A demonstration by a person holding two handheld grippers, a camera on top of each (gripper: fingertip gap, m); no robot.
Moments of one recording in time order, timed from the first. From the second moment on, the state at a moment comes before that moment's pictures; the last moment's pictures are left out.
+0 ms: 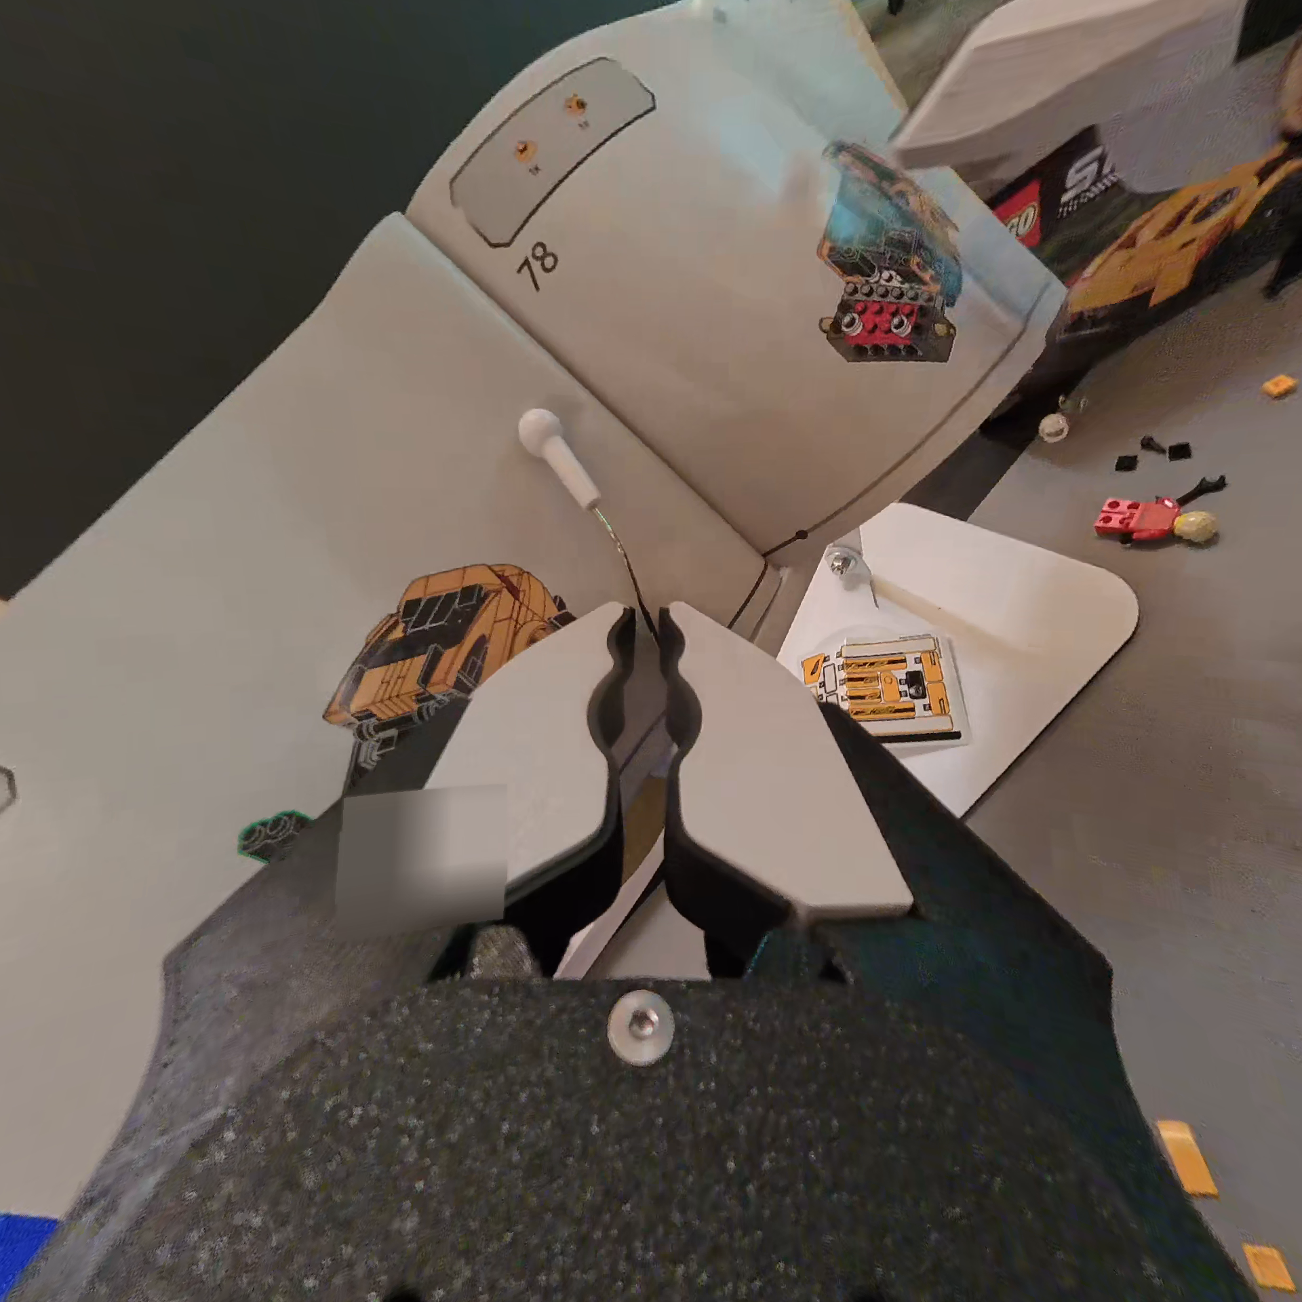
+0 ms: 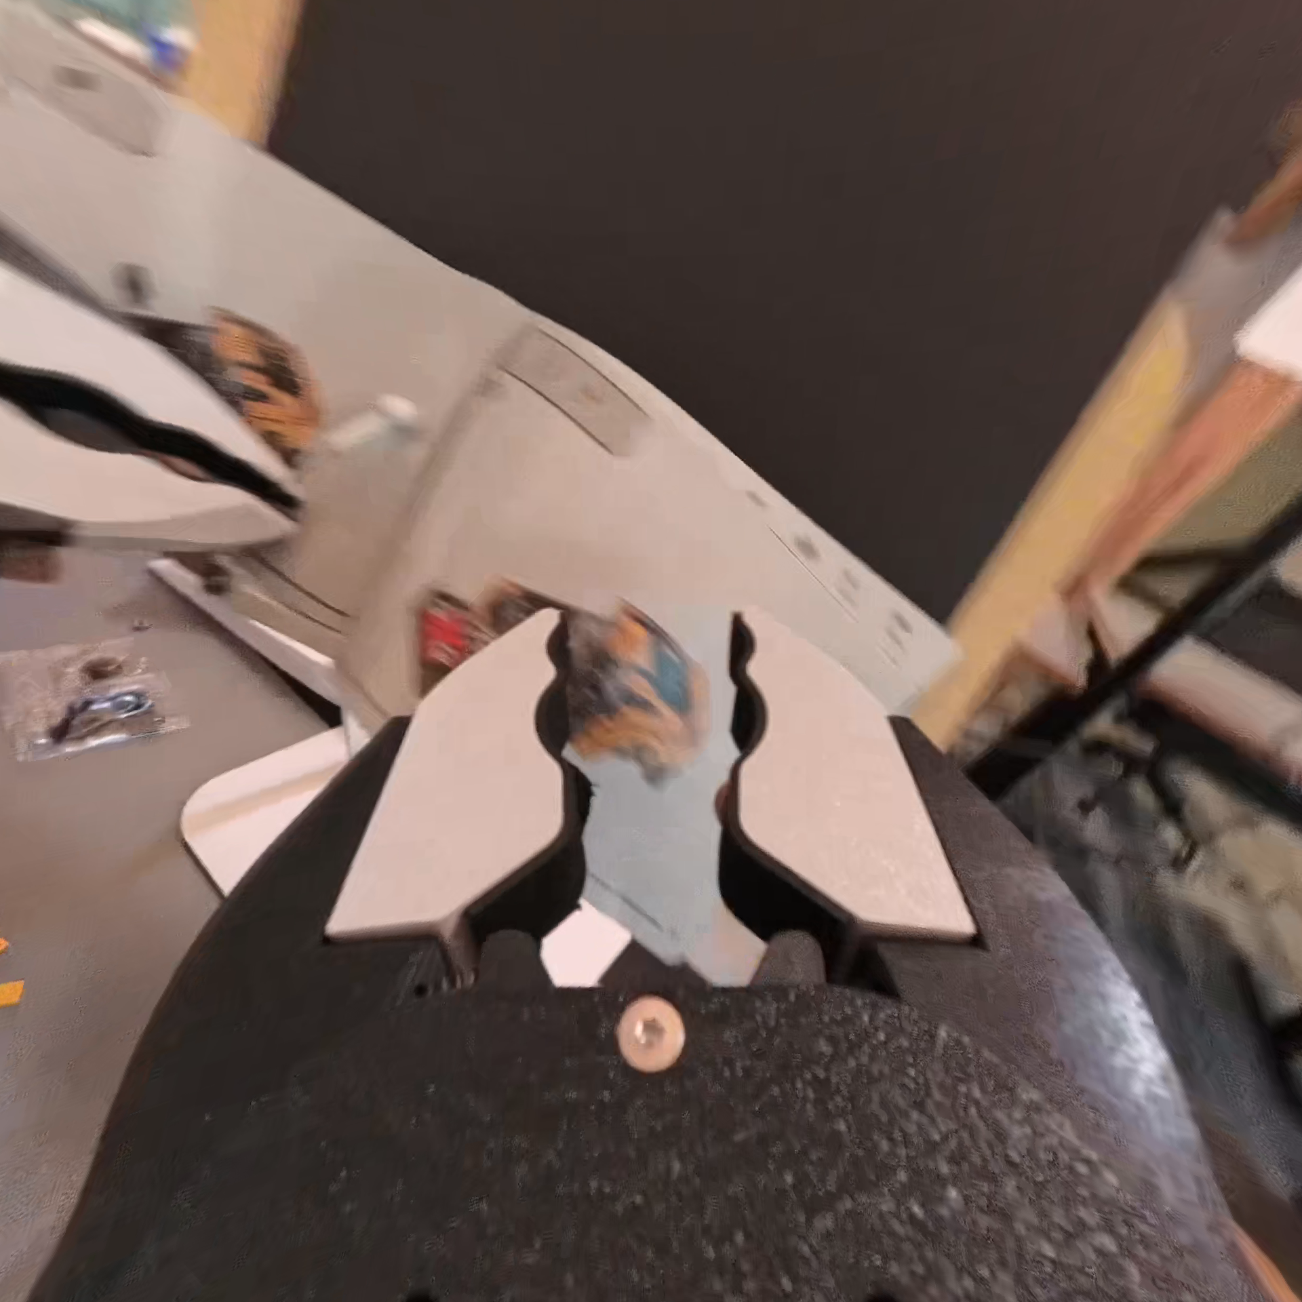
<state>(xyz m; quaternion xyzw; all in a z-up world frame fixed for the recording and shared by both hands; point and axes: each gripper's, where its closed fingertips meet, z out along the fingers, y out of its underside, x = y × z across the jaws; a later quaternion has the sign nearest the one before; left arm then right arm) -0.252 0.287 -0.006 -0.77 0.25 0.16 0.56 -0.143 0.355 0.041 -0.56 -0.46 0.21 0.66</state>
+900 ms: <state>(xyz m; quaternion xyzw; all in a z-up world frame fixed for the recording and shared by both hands) -0.256 0.290 -0.008 -0.78 0.24 0.23 0.53 -0.111 0.419 -0.008 -0.67 -0.44 0.38 0.46</state>
